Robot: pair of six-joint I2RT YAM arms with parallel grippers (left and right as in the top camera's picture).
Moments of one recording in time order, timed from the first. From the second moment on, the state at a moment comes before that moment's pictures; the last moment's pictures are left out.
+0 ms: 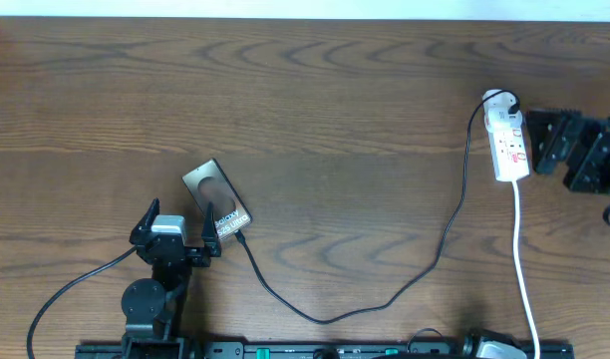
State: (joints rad) left arm -0.04 0.01 0.02 -0.11 0.04 -0.02; right arm -0.25 1.19 1.95 -1.38 -0.33 0.04
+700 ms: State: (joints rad) left arm -0.04 0.01 0.02 -0.11 0.04 -0.01; right arm 0.01 0.54 0.54 0.02 -0.32 -0.02
